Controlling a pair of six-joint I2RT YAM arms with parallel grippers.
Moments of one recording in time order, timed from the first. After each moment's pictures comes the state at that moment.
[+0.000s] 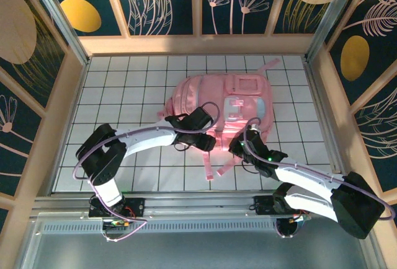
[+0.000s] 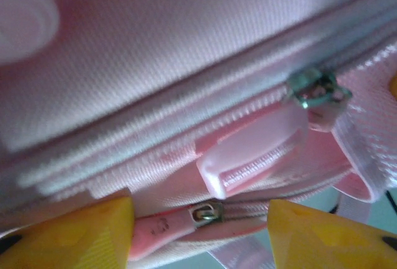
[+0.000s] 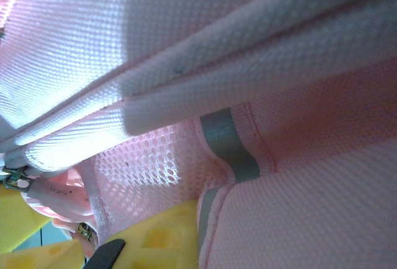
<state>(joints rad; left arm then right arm) -0.91 1.73 1.11 -0.45 0.09 -0.42 0.76 1.02 0.33 -0.04 0.15 1.09</state>
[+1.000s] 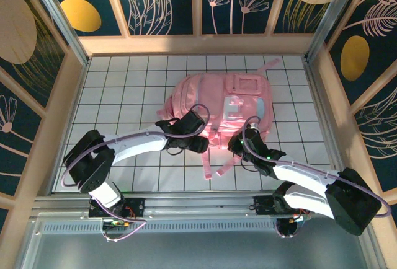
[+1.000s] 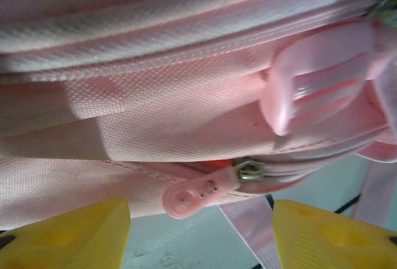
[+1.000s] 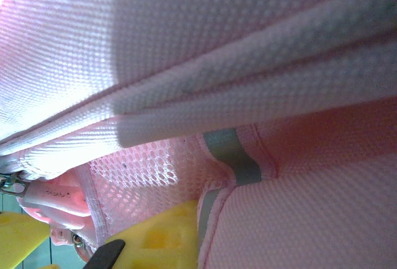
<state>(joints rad) -0.90 1.63 1.00 -0.43 0.02 -0.50 0.74 1.07 0.32 0.04 0.12 1.09</state>
